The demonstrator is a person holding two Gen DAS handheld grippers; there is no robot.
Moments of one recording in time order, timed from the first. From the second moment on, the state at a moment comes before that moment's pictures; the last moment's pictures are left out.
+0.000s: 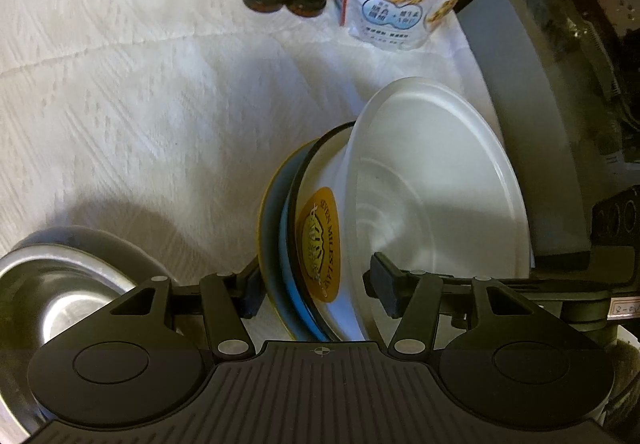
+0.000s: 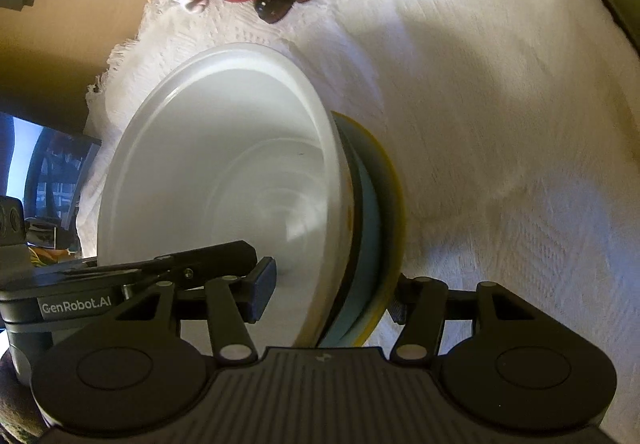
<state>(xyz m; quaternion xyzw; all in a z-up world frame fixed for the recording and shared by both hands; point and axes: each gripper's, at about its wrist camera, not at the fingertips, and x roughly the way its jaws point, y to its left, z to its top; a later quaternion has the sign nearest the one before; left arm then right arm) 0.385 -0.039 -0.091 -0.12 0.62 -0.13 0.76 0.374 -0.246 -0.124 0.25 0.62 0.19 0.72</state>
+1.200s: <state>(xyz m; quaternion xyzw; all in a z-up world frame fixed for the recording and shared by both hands) 0.271 0.127 -0.048 -0.18 0.58 -0.07 0.79 0.325 -0.068 -0.067 0.11 0.61 0.29 0.73</state>
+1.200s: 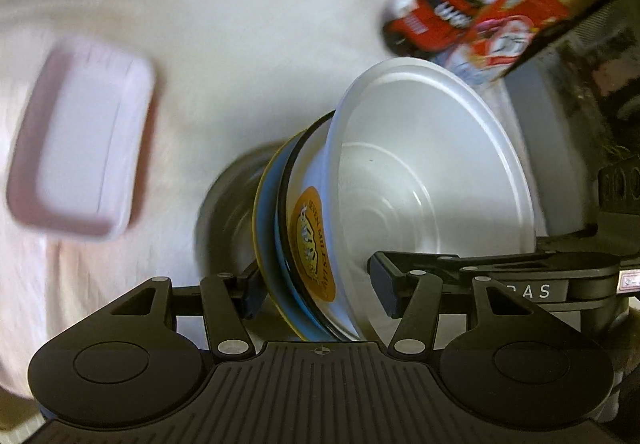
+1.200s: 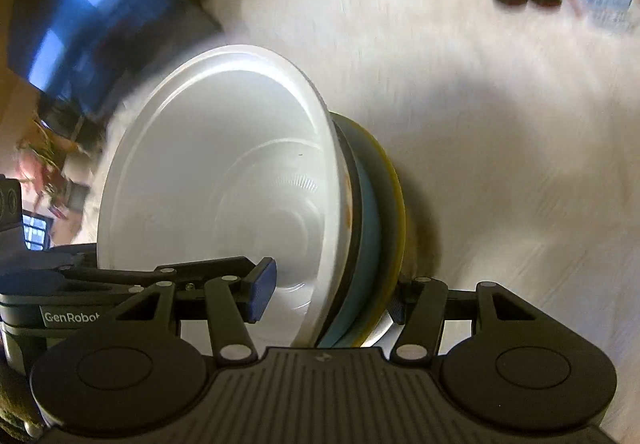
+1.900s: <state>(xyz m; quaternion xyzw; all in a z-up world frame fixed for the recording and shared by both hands) 0.268 0.143 -0.083 -0.15 0.58 -0.06 0.80 0.320 -0.038 -0.105 0.07 0.63 0.24 0.73</state>
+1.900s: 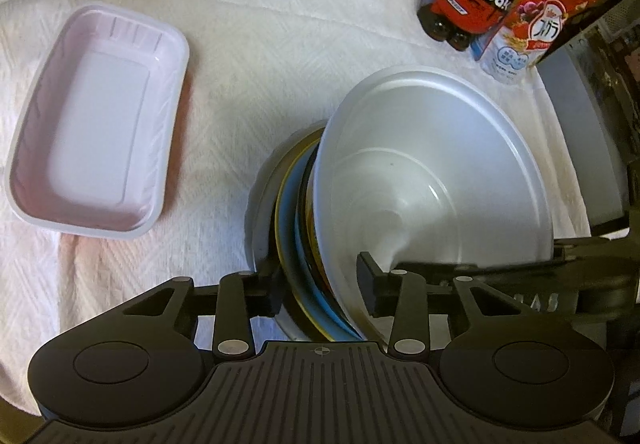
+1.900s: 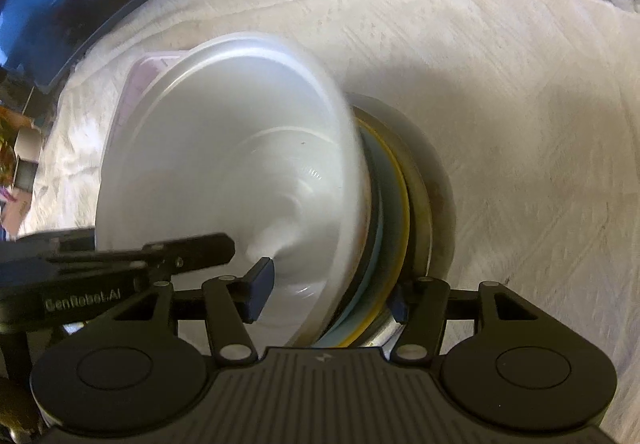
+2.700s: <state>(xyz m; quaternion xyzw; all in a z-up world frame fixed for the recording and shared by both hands) 0.261 0.139 -0.070 -0.12 0.58 -0.04 0.81 0.299 -0.048 -0.085 0.05 0.61 0.23 0.76</state>
